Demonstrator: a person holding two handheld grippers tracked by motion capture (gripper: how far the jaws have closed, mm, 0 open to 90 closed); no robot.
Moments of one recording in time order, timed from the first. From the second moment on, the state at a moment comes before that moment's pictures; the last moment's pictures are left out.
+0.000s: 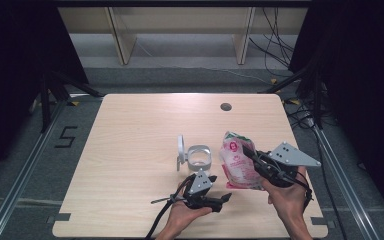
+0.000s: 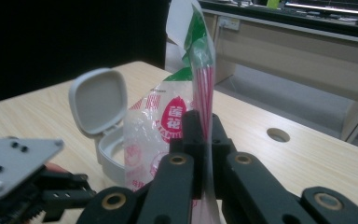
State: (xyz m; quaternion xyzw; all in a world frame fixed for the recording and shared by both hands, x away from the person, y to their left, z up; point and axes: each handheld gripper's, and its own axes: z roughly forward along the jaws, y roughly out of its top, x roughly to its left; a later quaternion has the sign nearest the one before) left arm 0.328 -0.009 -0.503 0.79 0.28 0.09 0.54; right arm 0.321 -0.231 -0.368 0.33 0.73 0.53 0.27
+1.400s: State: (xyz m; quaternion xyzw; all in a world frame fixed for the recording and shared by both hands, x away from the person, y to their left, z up) left arm 0.331 -0.042 -0.515 0.75 0.30 0.11 0.58; right arm 0.352 -0.185 -0.351 0.32 0.75 0.52 0.26
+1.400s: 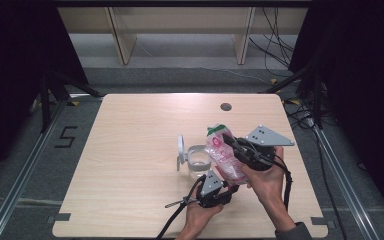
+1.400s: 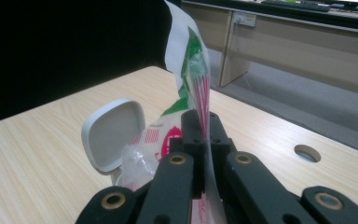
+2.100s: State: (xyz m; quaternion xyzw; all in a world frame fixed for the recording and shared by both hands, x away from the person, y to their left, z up) left arm 0.336 -0.041 -0.517 0.73 0.30 0.10 0.61; right arm 0.369 -0.157 -0.350 0.31 0.76 0.51 0.24
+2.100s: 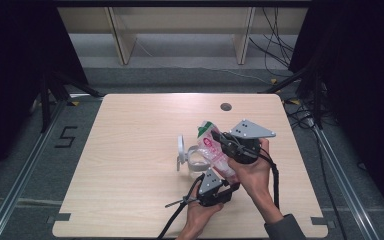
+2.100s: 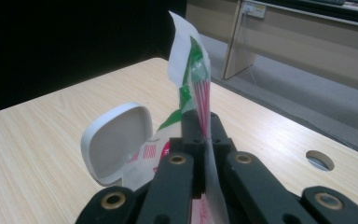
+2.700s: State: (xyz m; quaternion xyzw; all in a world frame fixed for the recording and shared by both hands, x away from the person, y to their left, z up) left arm 0.335 -0.042 -0.517 0.73 0.29 0.11 0.61; right arm 0.371 -0.146 -0.350 0.31 0.77 0.50 0.24
